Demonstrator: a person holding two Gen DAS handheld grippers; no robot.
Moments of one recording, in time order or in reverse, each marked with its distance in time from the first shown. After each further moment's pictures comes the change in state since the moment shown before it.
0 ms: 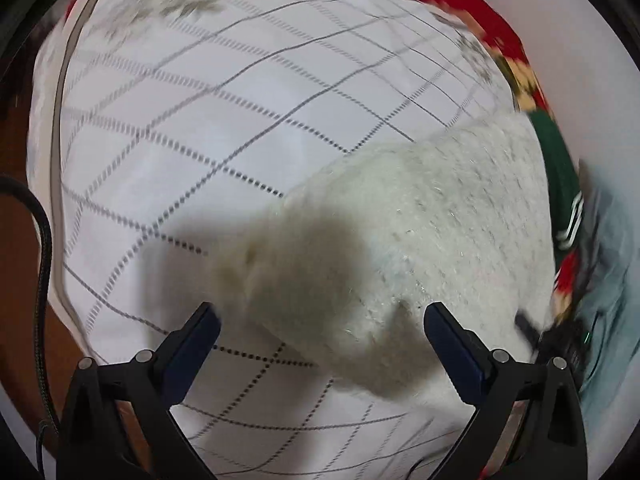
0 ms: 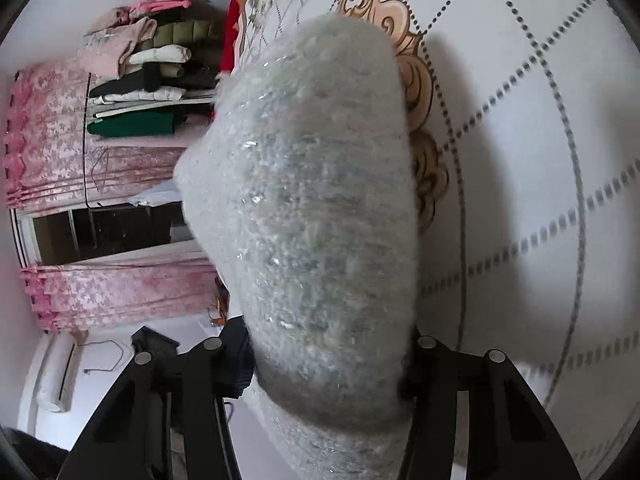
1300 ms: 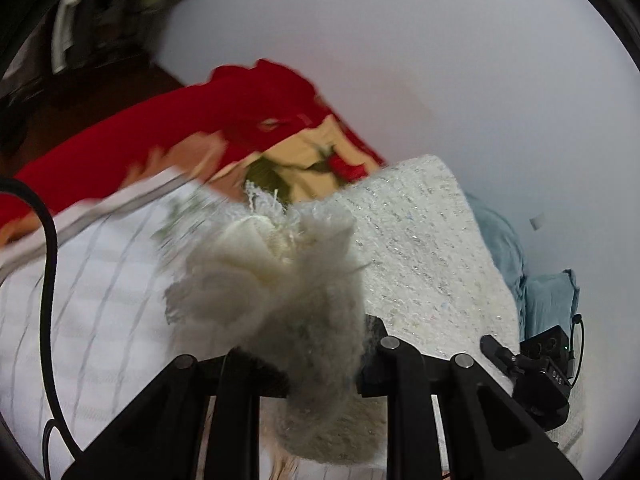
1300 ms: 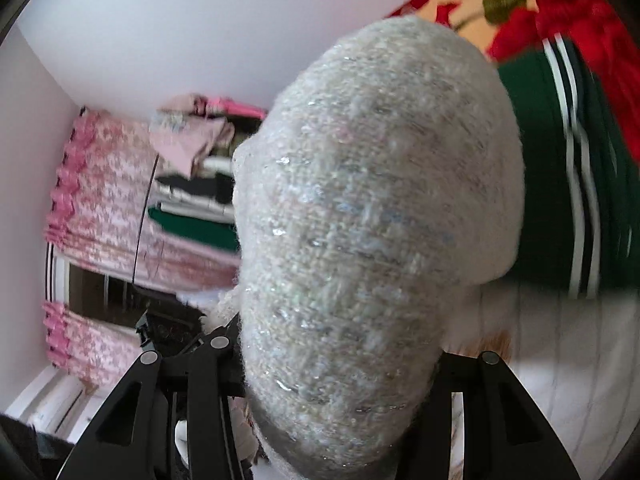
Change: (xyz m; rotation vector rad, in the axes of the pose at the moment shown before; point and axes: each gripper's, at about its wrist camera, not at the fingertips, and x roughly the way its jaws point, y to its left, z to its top) left arm -0.055 -0.370 0.196 0.495 -0.215 -0.406; right arm -0.230 0.205 0.234 -0.128 -0.439 0.114
